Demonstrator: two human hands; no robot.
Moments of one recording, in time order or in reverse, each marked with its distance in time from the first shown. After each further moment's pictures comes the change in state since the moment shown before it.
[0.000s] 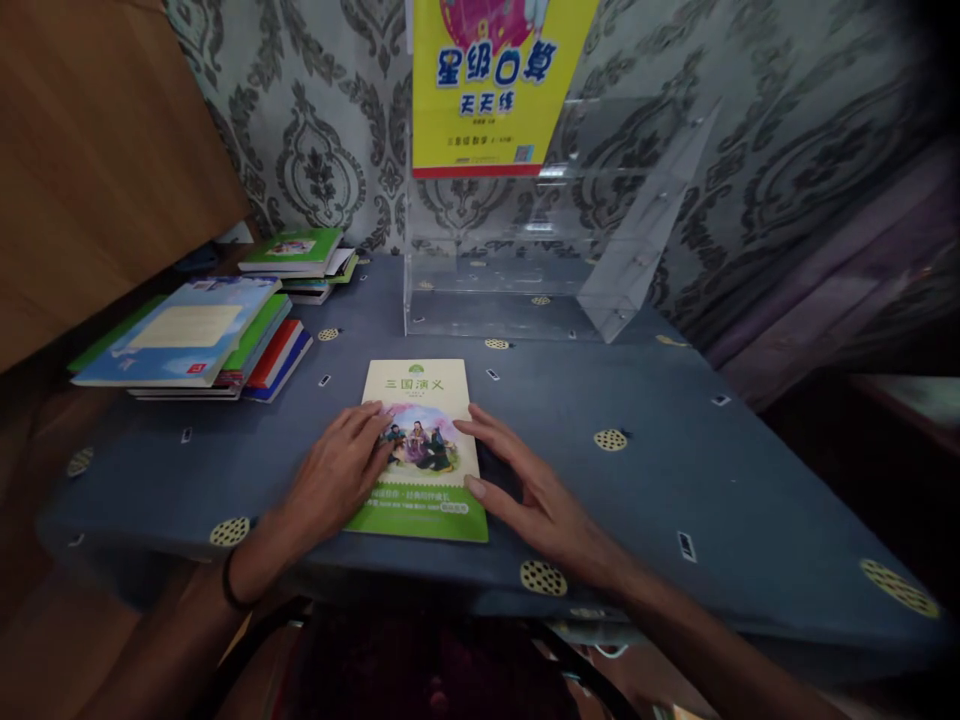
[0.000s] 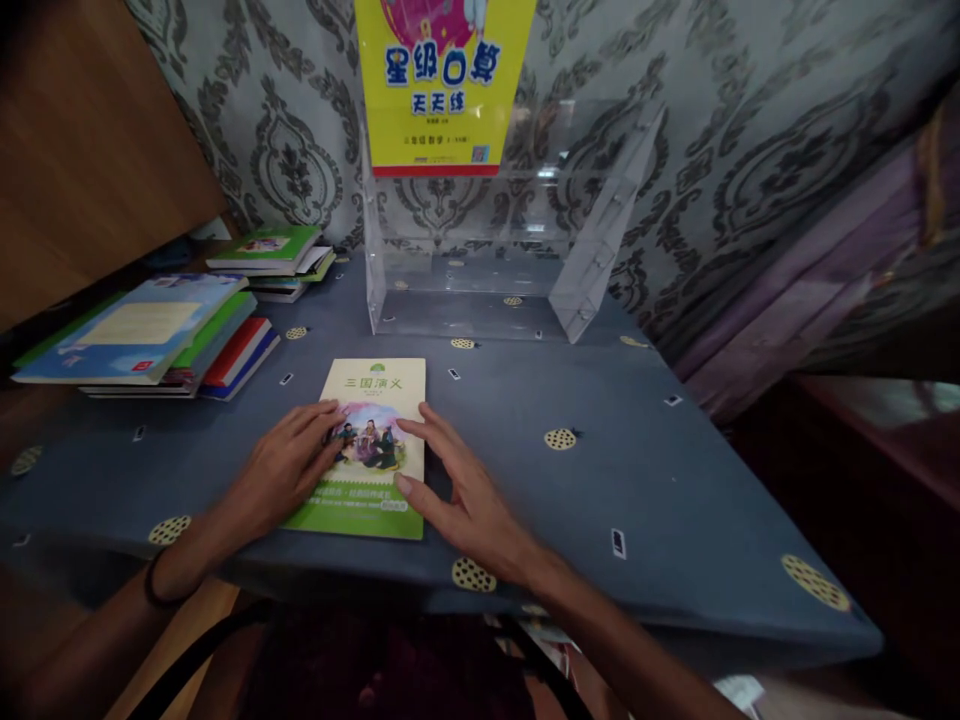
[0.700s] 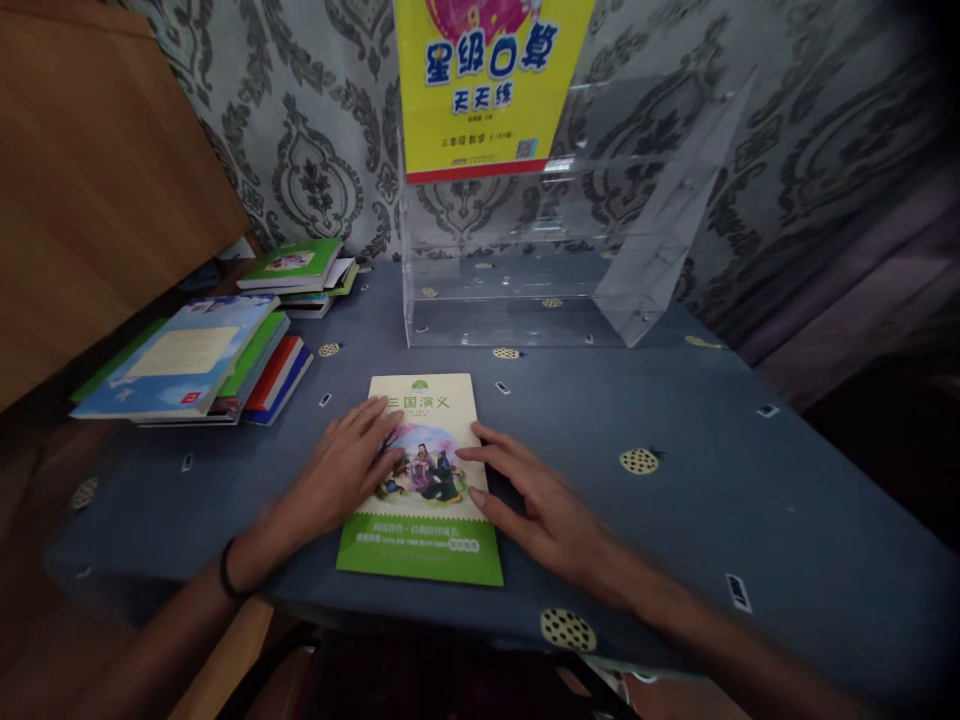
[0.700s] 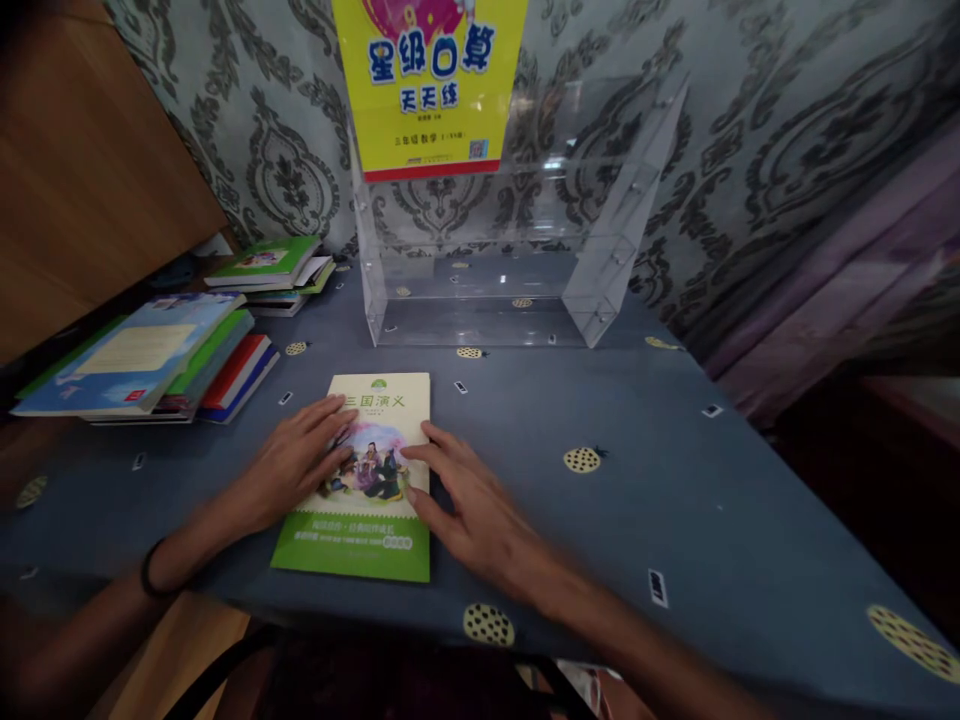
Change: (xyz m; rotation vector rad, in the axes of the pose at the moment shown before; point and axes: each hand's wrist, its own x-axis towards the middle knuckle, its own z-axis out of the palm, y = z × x) left_hand 0.026 -0.020 0.000 0.090 -0.182 0.006; right_hand 0.016 0.020 -0.007 -0.102 -0.038 -0.032
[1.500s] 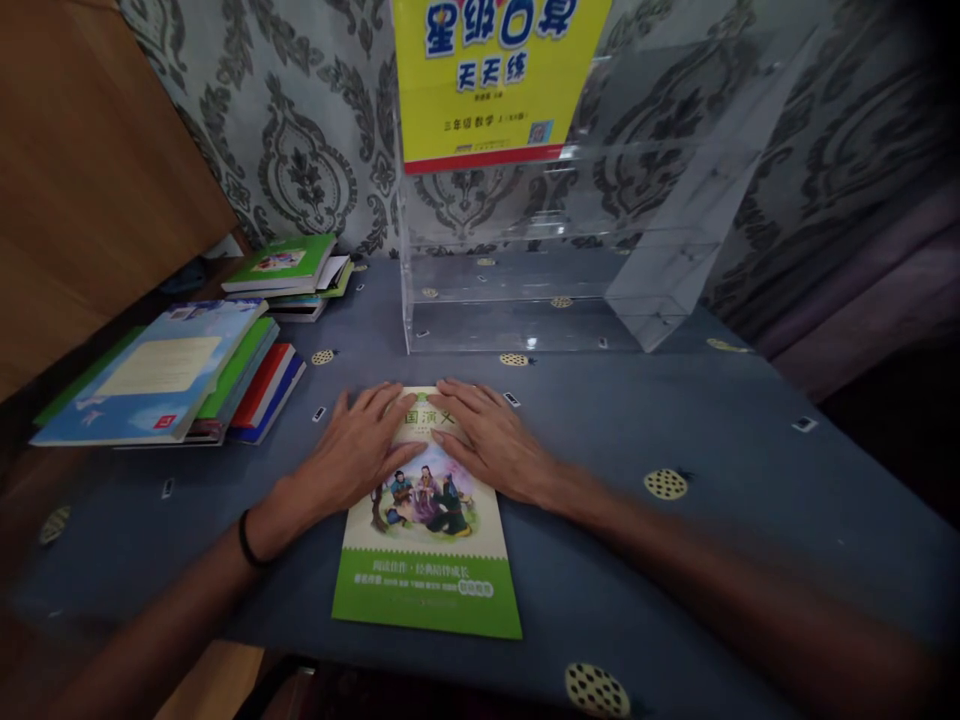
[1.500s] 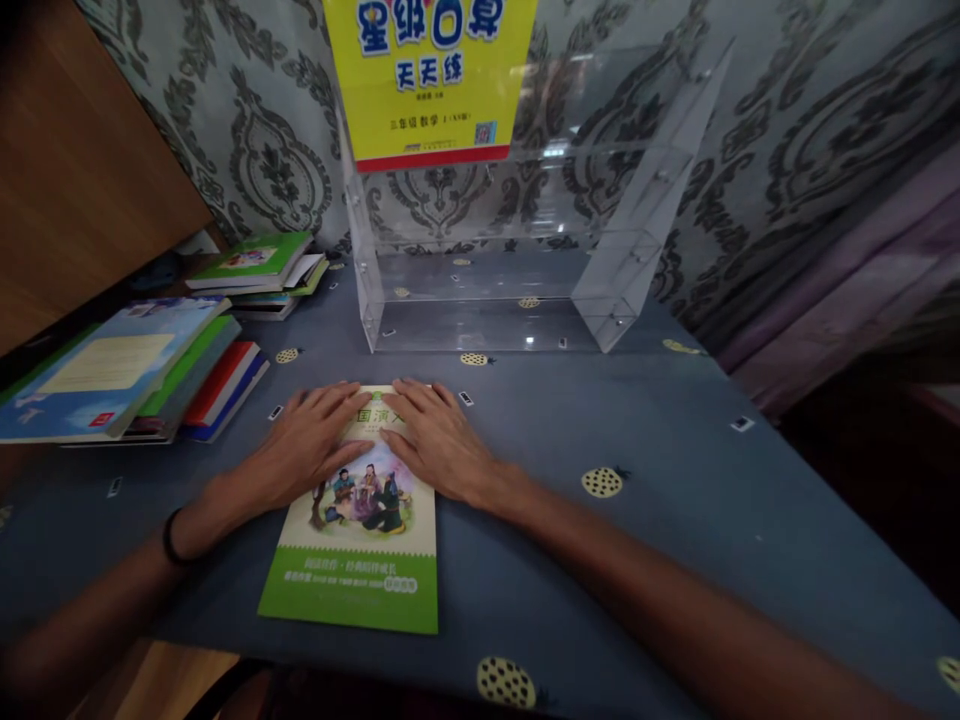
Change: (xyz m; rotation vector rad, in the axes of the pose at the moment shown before) left_hand 0.049 -0.015 0.004 0.098 -0.093 0.058; right_hand 0.096 0.032 0.009 -0.350 -0.030 -0.164
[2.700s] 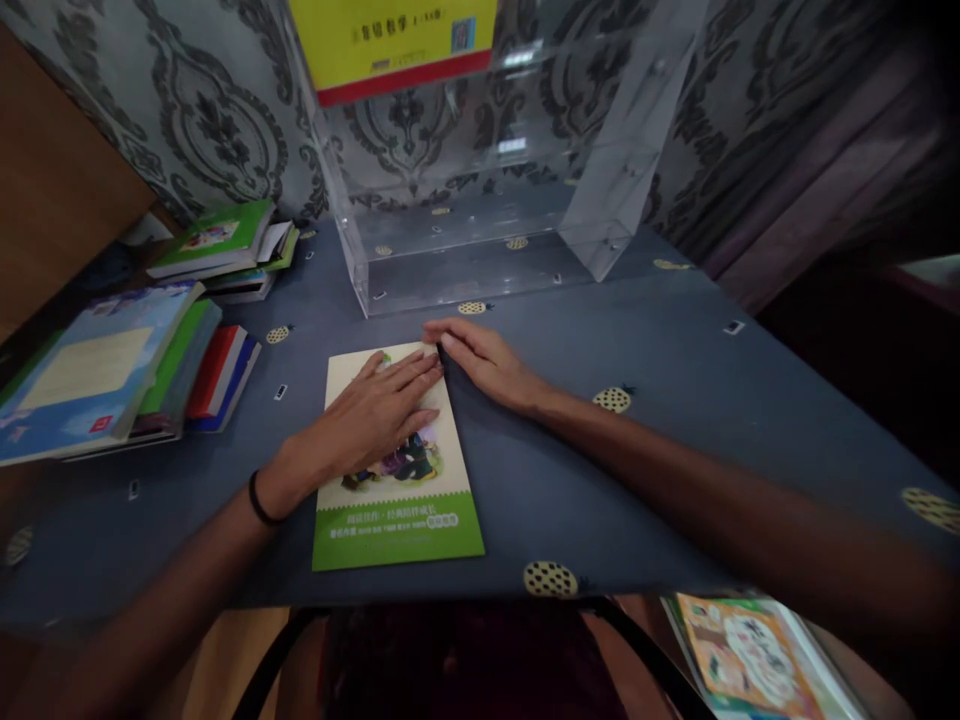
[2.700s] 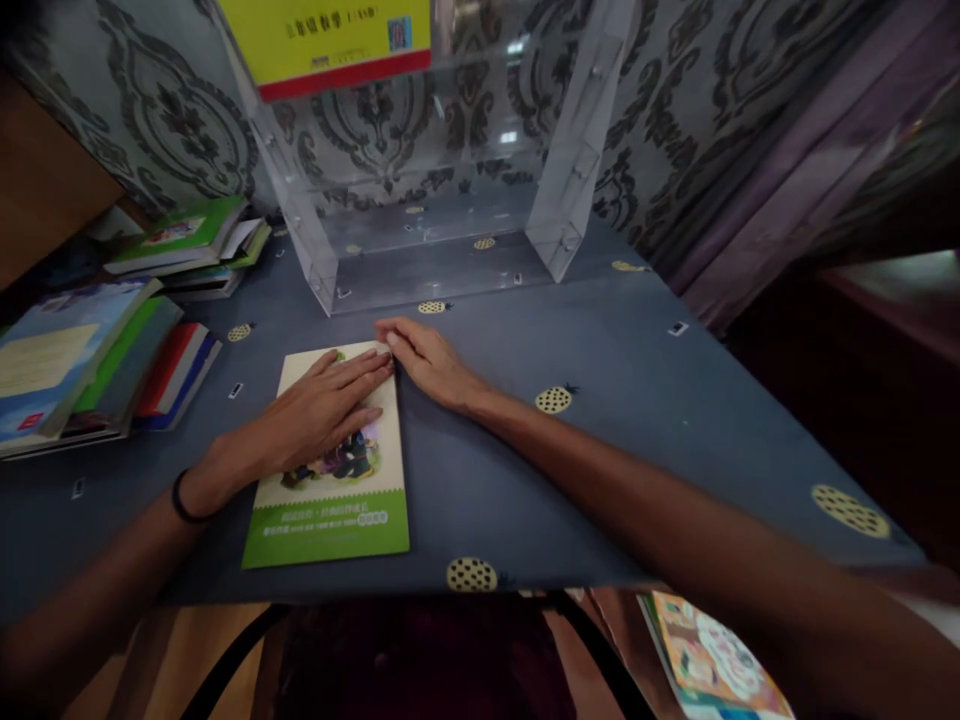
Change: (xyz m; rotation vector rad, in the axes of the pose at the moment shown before) left_hand 0.035 0.036 -0.009 -0.043 -0.168 0.315; right_hand -0.007 0.038 -0.004 0.626 0.289 0.185
